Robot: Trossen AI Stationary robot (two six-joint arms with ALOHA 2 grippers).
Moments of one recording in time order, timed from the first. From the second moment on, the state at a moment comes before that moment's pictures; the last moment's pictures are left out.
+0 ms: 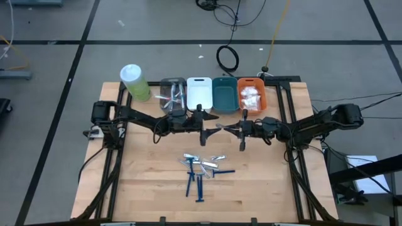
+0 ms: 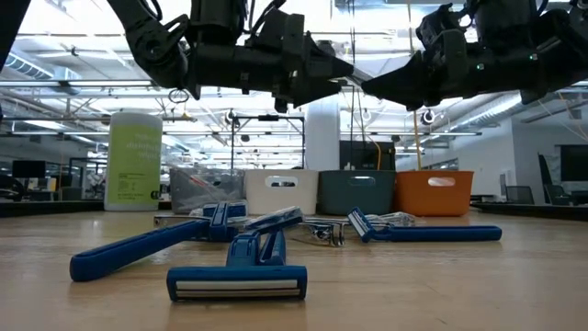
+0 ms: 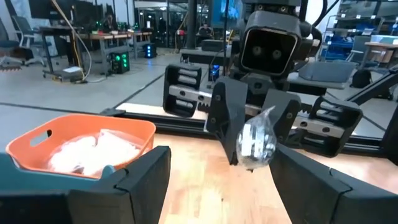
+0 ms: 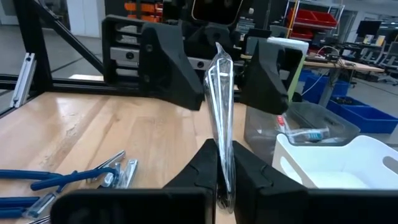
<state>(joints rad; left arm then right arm) 0.08 1.81 0.88 0.94 0.00 -0.04 -0.01 1.26 0.29 0.94 0.10 -0.09</state>
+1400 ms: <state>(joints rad) 0.08 1.81 0.93 0.90 0.08 -0.03 -0.01 1.26 0.29 0.93 0.10 -0.08</state>
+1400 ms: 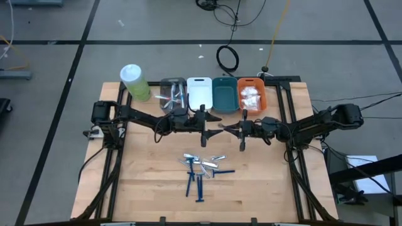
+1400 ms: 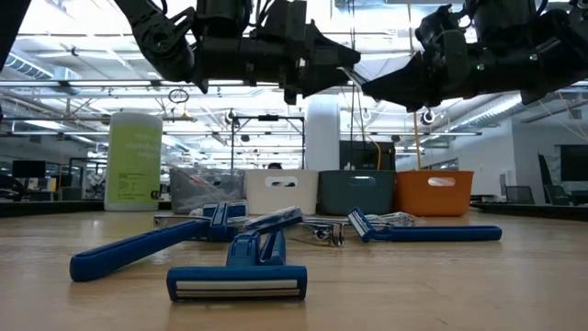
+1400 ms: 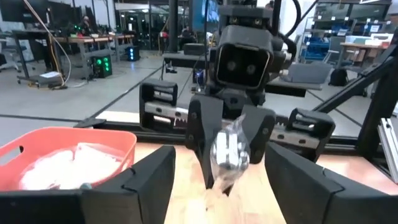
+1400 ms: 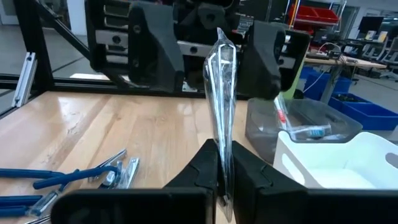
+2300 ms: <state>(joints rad) 0.07 1.72 0.93 0.79 0.02 0.09 -0.01 1.26 0.29 0.90 0.11 0.02</state>
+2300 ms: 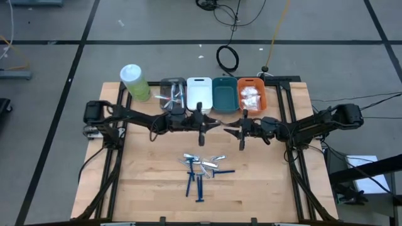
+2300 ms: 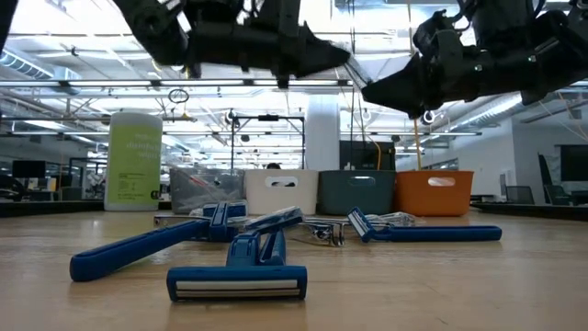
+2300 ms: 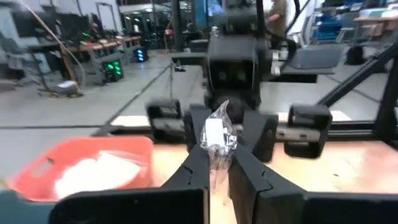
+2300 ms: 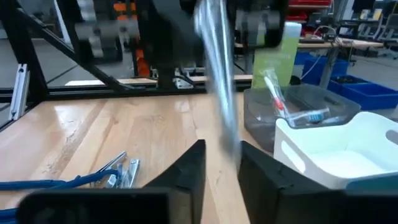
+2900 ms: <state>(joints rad) 0.35 1.69 0.93 0.33 -0.34 -0.19 -0.02 1.26 0.29 0.86 0.11 0.02</state>
